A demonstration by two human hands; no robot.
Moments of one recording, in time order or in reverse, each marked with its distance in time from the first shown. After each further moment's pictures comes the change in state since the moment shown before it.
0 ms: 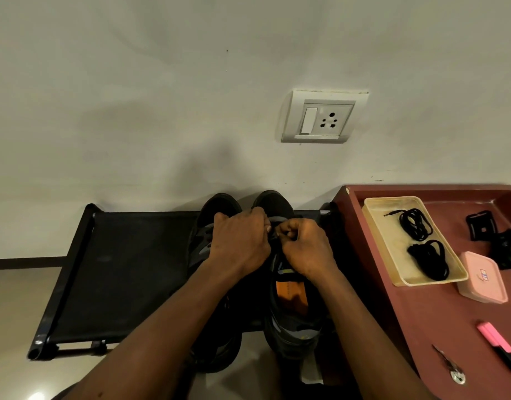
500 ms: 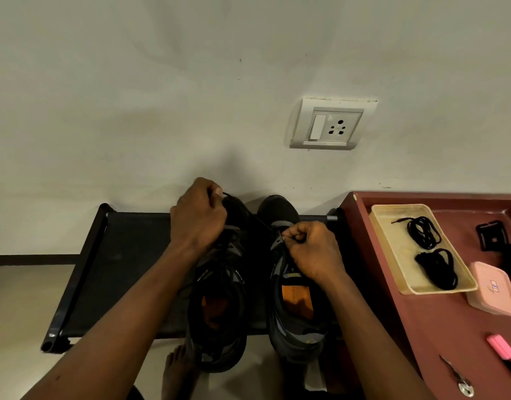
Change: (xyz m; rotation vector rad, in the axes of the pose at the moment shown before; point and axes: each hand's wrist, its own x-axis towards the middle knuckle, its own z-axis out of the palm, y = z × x) left_hand 0.006 -0.063 -0.040 -0.395 0.388 -0.269; right_hand -0.001 -0.001 -0.005 0.015 0.046 -0.042
